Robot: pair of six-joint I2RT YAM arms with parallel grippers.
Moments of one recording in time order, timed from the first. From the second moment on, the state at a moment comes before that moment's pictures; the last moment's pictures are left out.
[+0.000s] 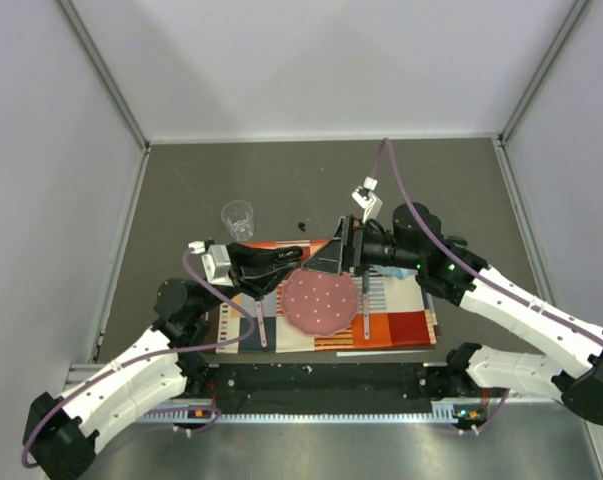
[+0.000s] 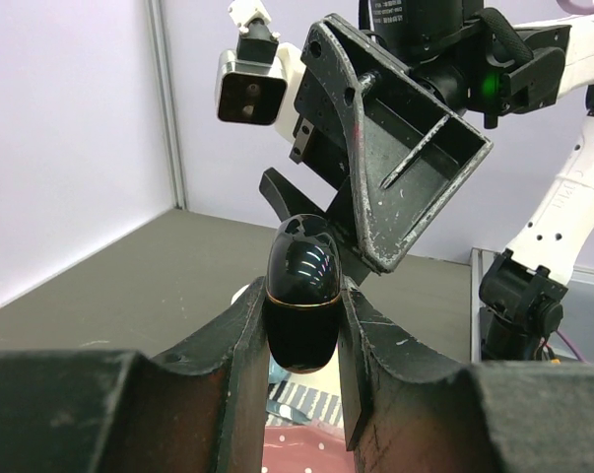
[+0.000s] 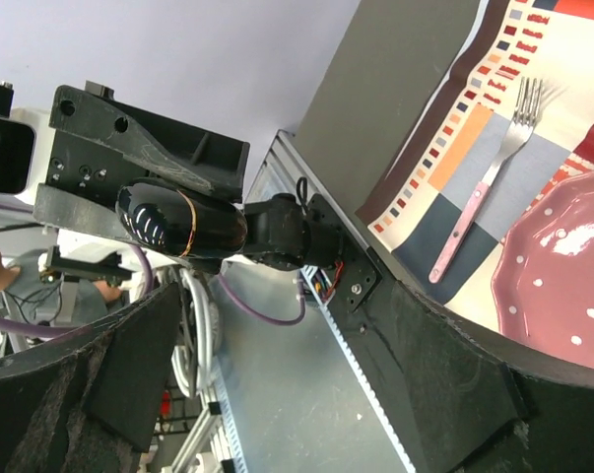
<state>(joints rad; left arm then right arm) -0.67 0.65 0.34 0.79 0.49 -0.25 0.84 1.06 0.95 -0.14 -0.42 0.88</state>
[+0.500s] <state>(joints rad) -0.67 0.68 0.34 0.81 0.57 -0.26 0.84 1.08 0.95 -0.07 -0.44 0.95</state>
